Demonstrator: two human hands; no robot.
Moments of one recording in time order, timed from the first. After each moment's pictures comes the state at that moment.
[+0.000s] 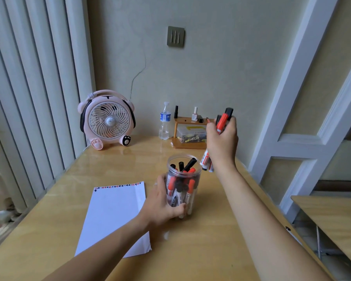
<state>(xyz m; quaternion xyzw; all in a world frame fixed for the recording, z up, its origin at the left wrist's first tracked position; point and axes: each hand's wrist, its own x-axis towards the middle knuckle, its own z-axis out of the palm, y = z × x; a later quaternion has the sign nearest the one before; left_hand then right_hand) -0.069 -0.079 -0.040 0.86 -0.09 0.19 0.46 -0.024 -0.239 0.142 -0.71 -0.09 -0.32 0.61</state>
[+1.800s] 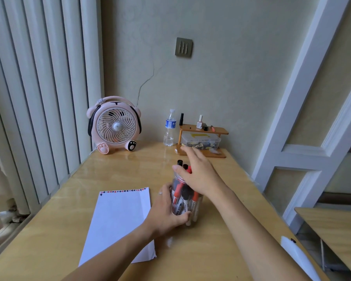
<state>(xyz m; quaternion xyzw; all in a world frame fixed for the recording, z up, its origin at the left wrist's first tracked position) -0.063 -0.076 -0.057 0.85 -0.09 0.19 0.48 -0.036 -0.216 0.100 -0.92 -0.28 -0.11 0.26</state>
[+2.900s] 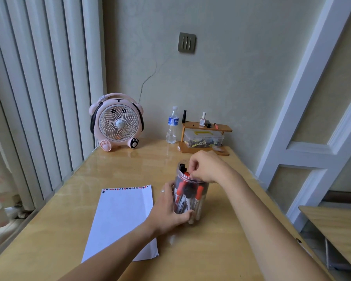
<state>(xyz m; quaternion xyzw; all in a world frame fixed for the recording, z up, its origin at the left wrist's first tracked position) -0.063 -0.075 -0.057 0.85 -0.10 0.19 0.48 -0.033 -0.218 0.136 -0.96 -0.23 -0.01 0.17</state>
